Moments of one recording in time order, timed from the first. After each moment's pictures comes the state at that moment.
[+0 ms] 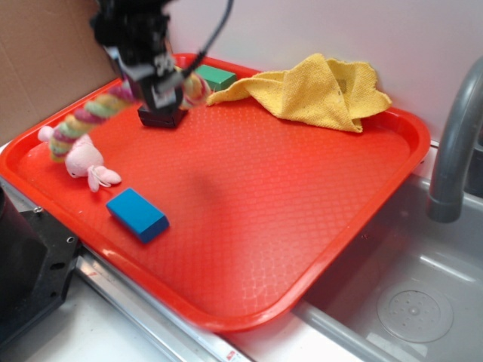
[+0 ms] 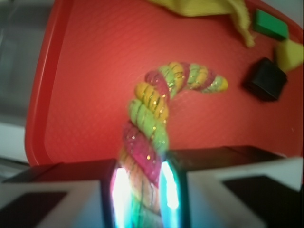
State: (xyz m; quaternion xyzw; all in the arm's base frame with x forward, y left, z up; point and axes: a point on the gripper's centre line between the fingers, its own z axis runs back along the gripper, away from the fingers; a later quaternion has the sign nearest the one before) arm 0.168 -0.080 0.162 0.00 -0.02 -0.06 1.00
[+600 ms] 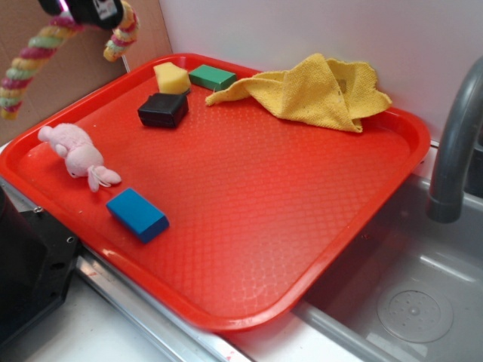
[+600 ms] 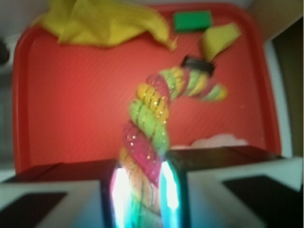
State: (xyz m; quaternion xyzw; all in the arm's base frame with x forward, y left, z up) arm 0.173 -0.009 0.197 -0.01 -0.07 0.07 0.99
